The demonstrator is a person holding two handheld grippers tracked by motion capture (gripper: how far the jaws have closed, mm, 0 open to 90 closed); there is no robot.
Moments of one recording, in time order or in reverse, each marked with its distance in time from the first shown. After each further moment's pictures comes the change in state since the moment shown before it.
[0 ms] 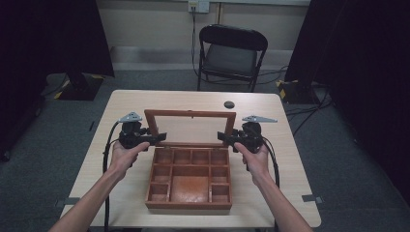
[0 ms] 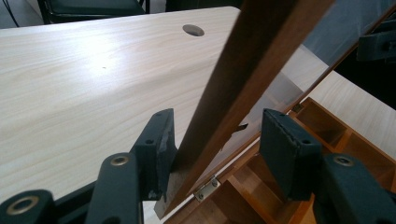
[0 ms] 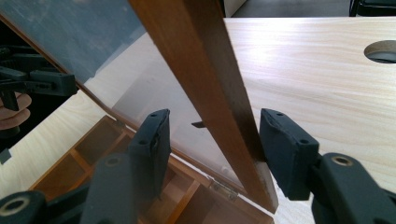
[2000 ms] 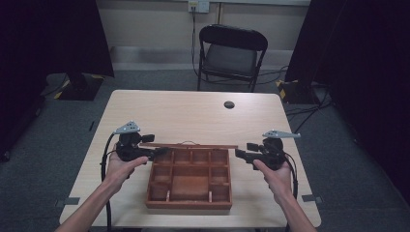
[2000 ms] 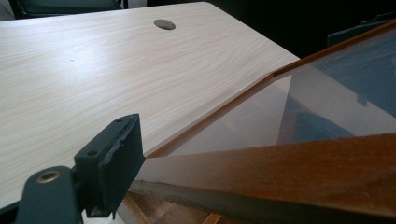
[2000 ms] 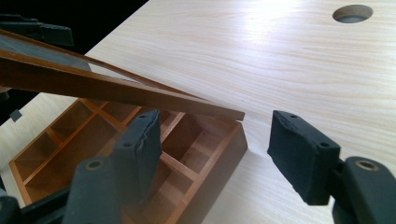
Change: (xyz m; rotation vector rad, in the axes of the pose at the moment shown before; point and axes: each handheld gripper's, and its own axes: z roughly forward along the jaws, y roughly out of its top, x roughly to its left) left arm -0.030 -0.012 -0.022 0.001 -0.062 0.031; right arm -0.010 -0.032 -0.067 0.063 -0.017 0.000
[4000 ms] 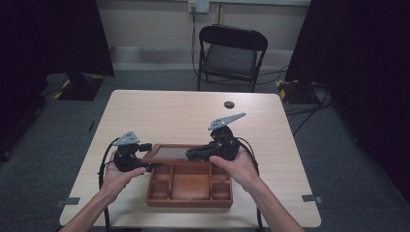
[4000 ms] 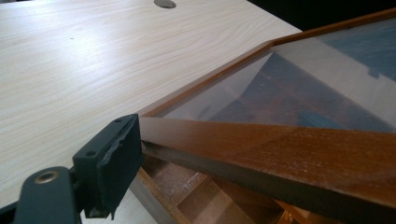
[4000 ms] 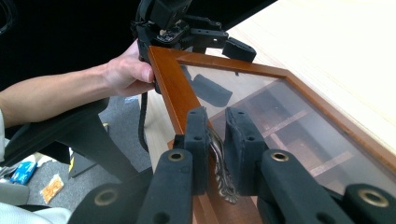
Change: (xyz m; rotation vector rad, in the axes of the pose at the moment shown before) left arm -0.009 -0.024 -0.004 0.047 0.034 0.045; right arm 0.117 0.063 0.053 0.199 0.478 -0.240
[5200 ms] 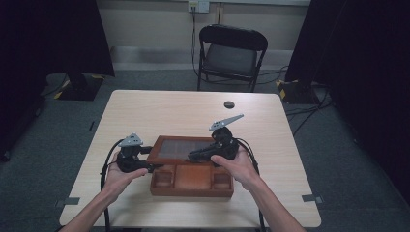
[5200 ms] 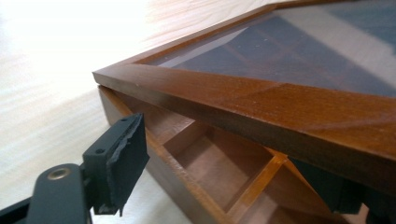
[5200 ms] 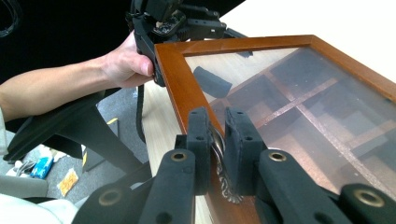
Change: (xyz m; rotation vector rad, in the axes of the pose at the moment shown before) left arm 0.007 -0.011 0.011 0.074 0.029 0.034; right arm -0.025 -0.013 0.011 0.039 0.041 0.052
